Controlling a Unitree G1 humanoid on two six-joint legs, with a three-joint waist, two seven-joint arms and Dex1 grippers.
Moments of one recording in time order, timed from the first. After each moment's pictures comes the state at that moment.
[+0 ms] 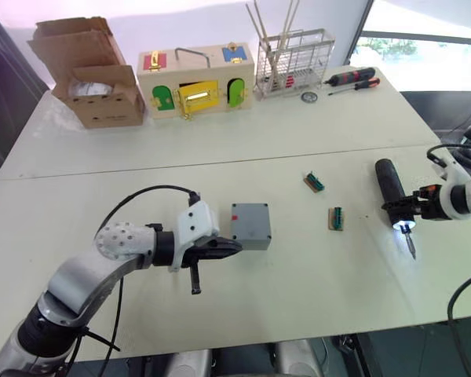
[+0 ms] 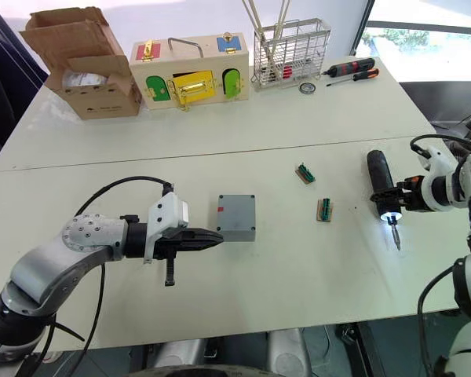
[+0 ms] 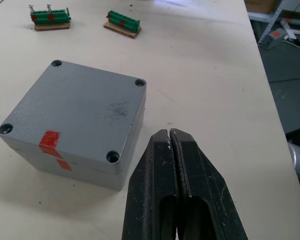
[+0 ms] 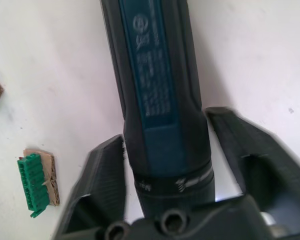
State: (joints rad) left arm -0.28 0.71 -0.20 -0.64 -0.53 0.76 -0.86; right arm -0.93 -1.05 0.24 0.79 0.33 1.16 0.93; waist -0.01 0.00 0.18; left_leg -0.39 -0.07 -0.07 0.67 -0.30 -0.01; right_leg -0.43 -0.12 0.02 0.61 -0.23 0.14
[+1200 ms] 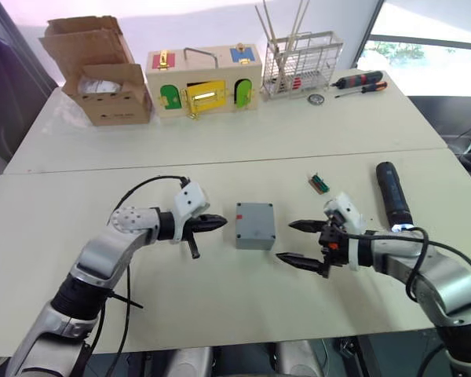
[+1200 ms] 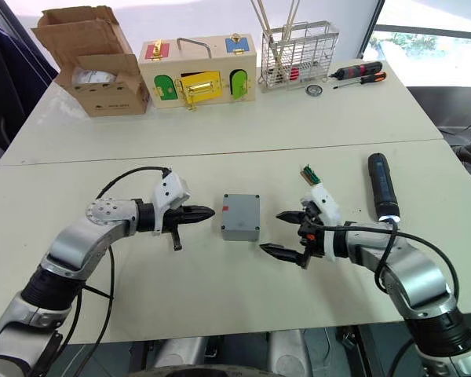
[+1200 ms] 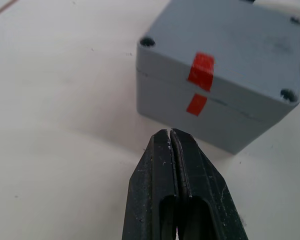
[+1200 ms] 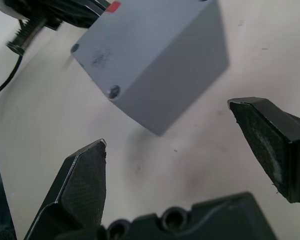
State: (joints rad) left arm -0.43 0.57 -0.29 -0.13 -0.29 0.53 -0.92; right arm -0.16 -0.73 0.08 -0.45 0.49 0.76 0.83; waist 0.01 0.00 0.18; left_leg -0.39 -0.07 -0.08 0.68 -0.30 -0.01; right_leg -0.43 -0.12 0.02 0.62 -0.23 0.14
